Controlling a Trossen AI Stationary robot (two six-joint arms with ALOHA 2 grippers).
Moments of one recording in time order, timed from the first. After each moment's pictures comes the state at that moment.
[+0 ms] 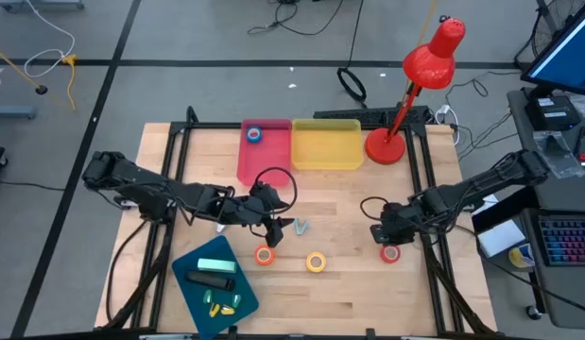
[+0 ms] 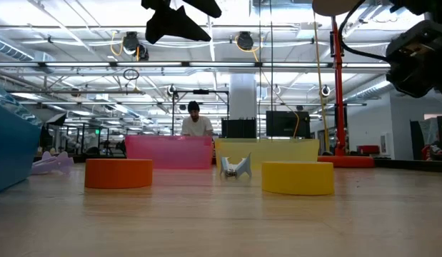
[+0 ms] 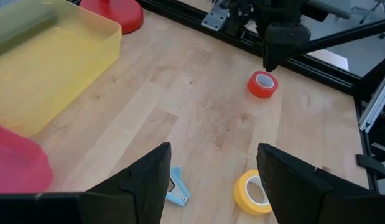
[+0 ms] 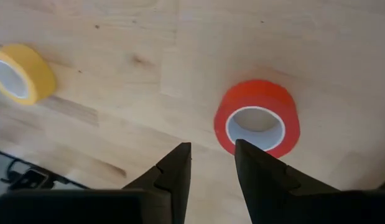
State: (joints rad) left arm -0.24 1.47 1.13 -0.23 -0.37 -0.52; right arm 0.34 0.95 0.59 -0.81 -0.24 1.77
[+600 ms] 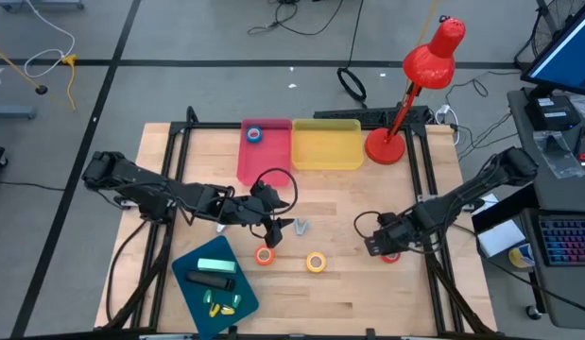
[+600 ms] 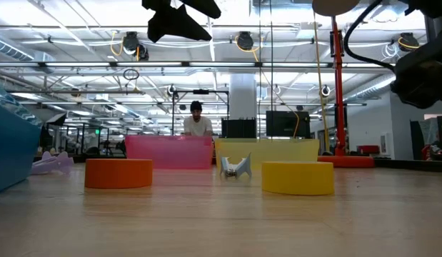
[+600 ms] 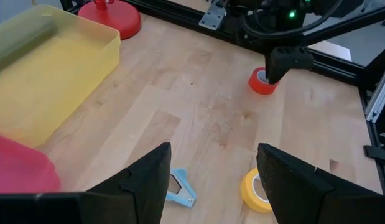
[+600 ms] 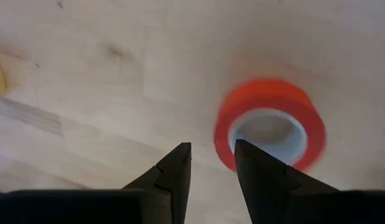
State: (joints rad) left arm -0.24 1.47 1.13 -0.23 -0.37 -0.45; right arm 0.48 1.15 0.59 -0.69 -0.16 1.85
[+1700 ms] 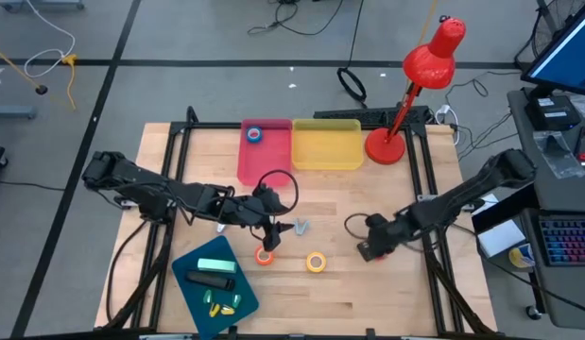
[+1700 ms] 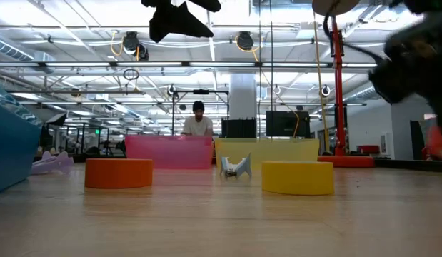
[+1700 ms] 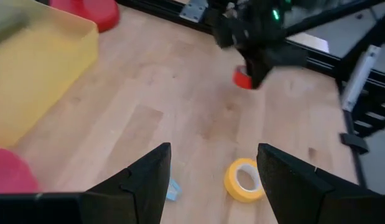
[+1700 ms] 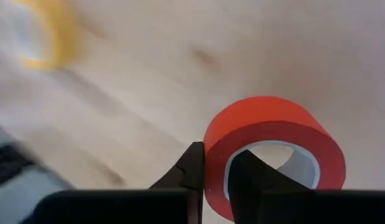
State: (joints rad) left arm -0.24 1.47 1.13 -0.23 -0.29 -0.45; right arm 0.45 1.22 0.59 -0.52 -0.13 1.60
